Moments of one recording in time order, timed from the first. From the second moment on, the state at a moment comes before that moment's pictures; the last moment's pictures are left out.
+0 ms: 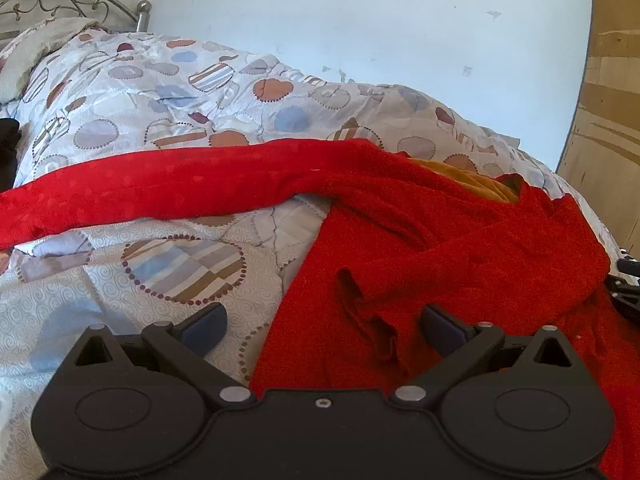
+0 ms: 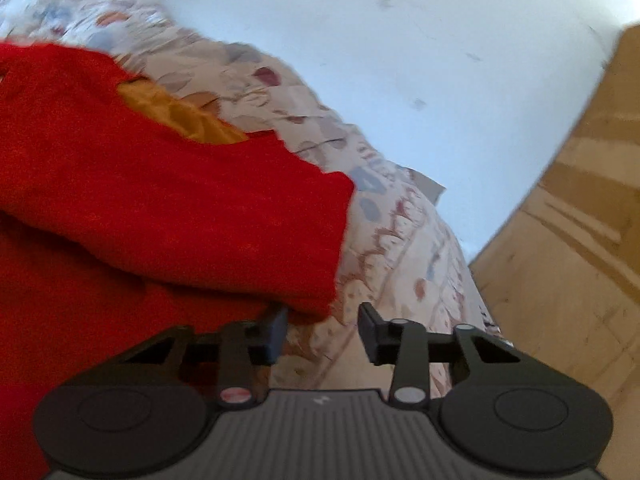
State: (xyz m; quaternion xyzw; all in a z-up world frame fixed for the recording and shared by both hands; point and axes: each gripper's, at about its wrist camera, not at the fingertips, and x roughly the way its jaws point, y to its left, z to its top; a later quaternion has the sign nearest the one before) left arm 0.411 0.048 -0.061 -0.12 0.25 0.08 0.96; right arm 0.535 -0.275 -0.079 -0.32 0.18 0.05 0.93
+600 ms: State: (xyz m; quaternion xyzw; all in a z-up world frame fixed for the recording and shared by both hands) left arm 0.412 0.051 -0.065 -0.12 0.25 0.08 0.96; right arm 0.527 -0.335 -0.061 -0.10 0.24 0.06 0.96
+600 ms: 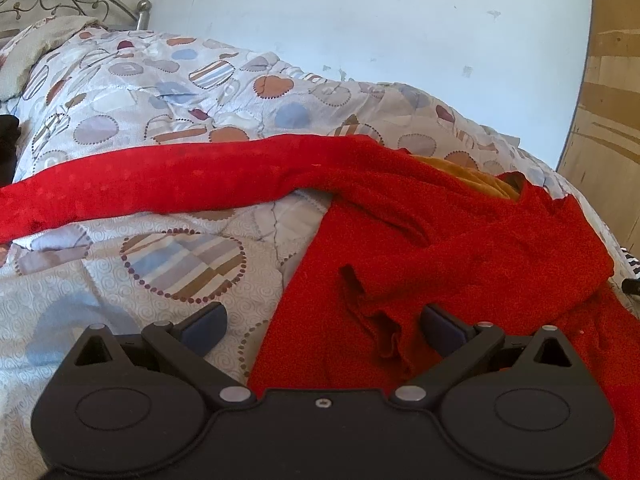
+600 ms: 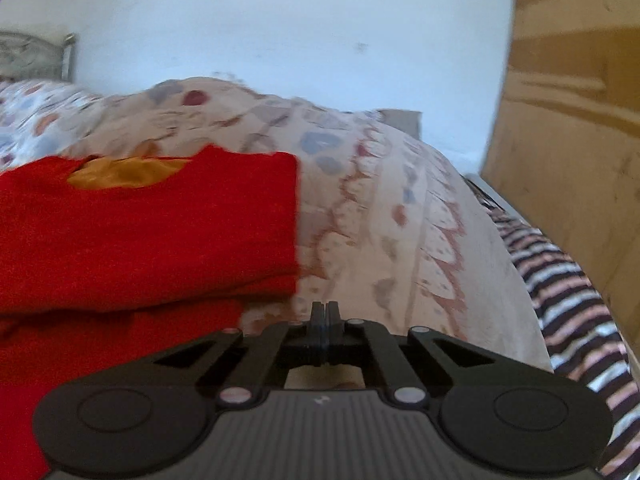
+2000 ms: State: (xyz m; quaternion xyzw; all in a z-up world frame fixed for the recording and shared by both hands) left arm 0.319 0.378 -0.068 -0.26 0.26 0.23 0.90; right arm 0.302 -0.259 -0.060 0.06 0.20 0.15 0.97
